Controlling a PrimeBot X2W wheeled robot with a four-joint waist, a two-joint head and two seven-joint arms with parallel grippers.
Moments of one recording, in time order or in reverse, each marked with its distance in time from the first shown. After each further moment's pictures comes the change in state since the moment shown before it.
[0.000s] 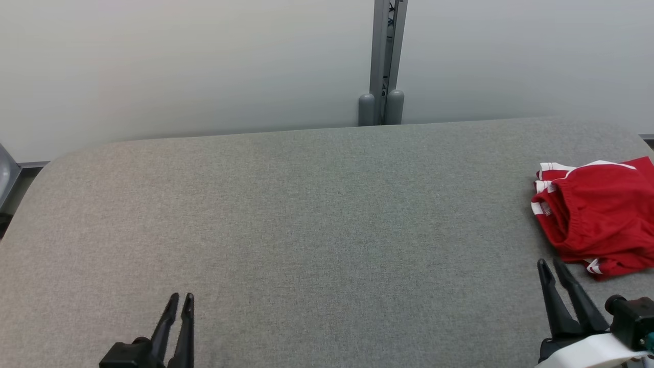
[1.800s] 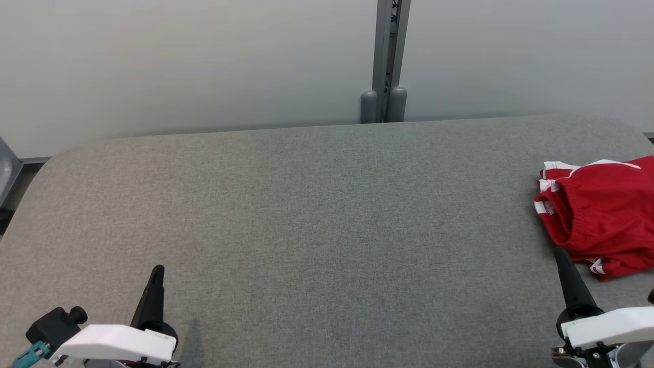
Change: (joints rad) left arm -0.123 -0.116 0.202 0.153 -0.730 -0.219 0.147; right arm -0.102 0.032 -0.047 0.166 0.821 0.000 0.079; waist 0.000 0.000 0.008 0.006
